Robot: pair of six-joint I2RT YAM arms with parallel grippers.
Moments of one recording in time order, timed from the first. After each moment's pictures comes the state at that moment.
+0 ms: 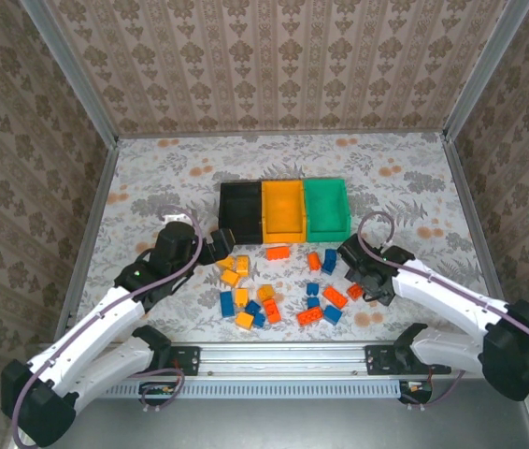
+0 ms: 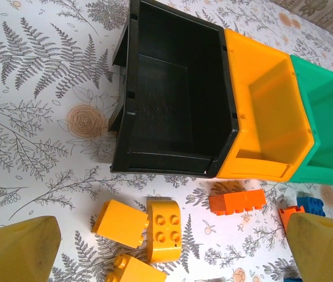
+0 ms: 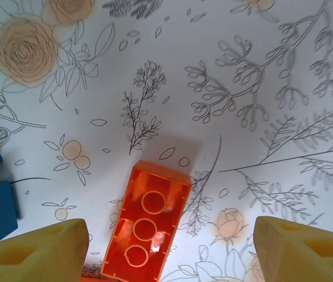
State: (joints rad) left arm -0.64 0.82 0.61 -0.43 -0.12 -0.70; right arm 0.61 1.15 0.66 -0.92 0.32 1.29
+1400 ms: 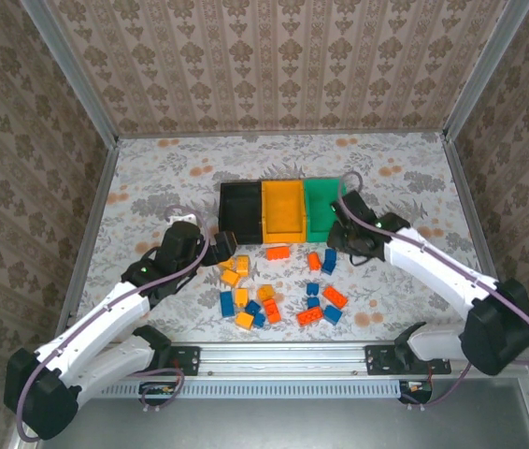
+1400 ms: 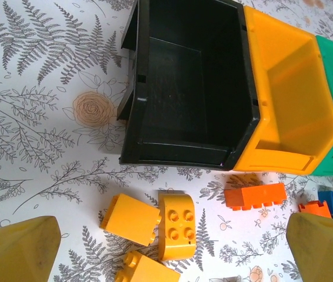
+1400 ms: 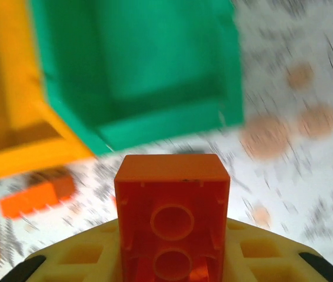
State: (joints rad) left arm -0.64 0.88 0.61 -0.42 -0.12 -0.69; right arm 0.52 1.34 1.01 -0.73 0.17 0.75
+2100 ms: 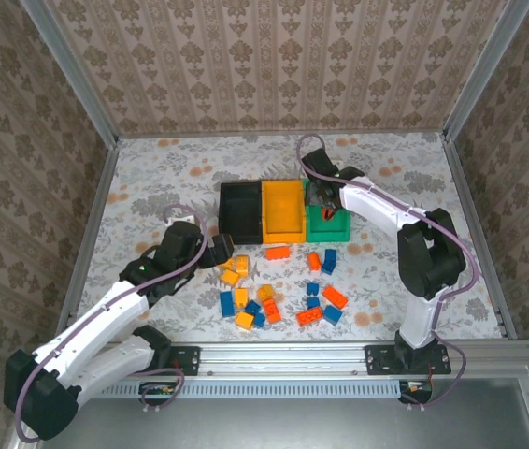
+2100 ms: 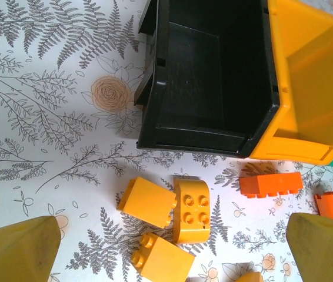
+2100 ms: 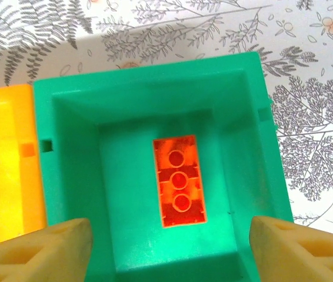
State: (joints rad) left arm -0.64 0.88 0.64 -0.52 -0.13 -0.70; right arm 0.47 1.85 1.45 -0.69 0.36 0.55
